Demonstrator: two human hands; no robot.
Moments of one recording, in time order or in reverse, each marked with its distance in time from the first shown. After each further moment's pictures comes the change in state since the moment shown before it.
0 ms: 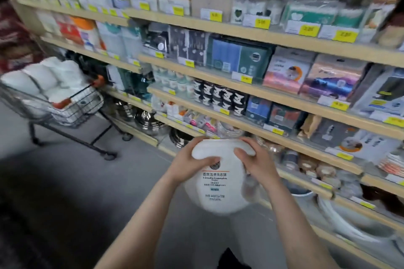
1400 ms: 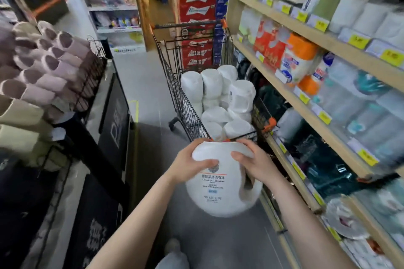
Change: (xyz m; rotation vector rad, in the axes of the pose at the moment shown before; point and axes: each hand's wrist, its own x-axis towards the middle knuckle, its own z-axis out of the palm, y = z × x) left_hand 0.176 -0.256 -0.680 -0.105 0.697 -0.251; right_hand 0.450 -0.287 0.683 -0.046 -0.874 -0.249
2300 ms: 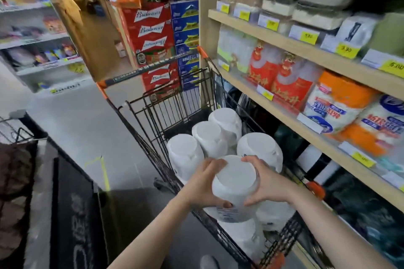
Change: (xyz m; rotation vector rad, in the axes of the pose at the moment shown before) left_hand 0.431 -0.026 -0.148 0.471 -0.426 0.429; right_hand 0.394 -0.031 -0.013 -0.306 -0.111 0.199
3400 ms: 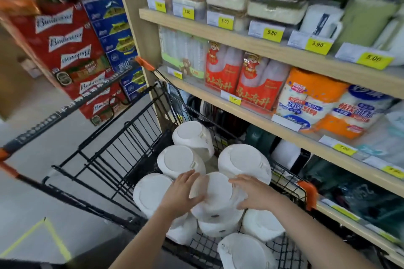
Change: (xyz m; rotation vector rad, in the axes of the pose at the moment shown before) left_hand 0.144 -0.122 -0.018 0.327 -0.322 0.003; right_hand 0.108 0.039 0.000 -0.166 0.008 0.348
